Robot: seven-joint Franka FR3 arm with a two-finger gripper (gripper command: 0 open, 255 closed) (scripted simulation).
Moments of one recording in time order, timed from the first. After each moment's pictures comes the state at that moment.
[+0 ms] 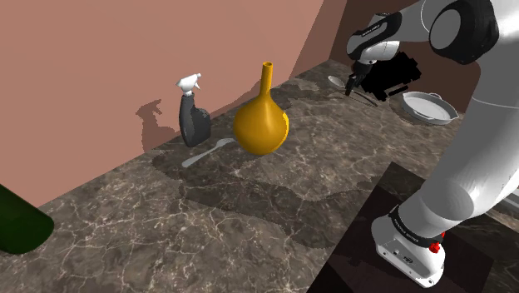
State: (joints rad) arm -0.20 0.36 -0.45 -1.90 0.12 2.33 -0.84
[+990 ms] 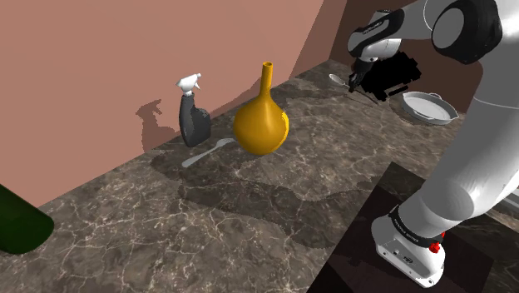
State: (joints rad) arm -0.20 0.35 -0.45 -1.89 0.11 2.30 -0.84
